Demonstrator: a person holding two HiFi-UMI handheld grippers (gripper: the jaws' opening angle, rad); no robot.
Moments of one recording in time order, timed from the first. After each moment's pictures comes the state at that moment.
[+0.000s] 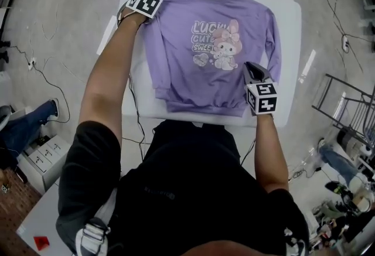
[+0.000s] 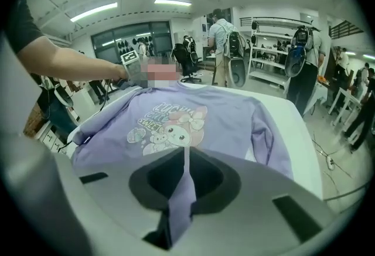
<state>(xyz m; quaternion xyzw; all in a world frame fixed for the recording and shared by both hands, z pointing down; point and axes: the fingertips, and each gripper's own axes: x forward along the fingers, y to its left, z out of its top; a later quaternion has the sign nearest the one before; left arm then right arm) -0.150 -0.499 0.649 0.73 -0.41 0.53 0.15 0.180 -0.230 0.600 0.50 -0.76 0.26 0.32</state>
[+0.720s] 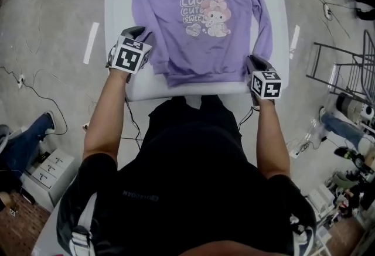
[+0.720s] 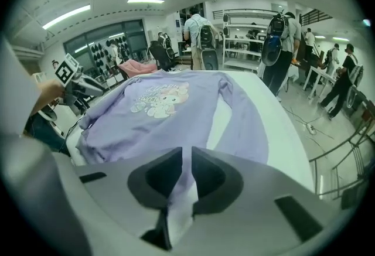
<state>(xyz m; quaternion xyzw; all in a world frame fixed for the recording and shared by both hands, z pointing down) -0.124 -0.266 0.597 0.84 -0.31 0.42 0.16 0.219 -0.120 0.625 0.57 -0.69 0.32 0.31</state>
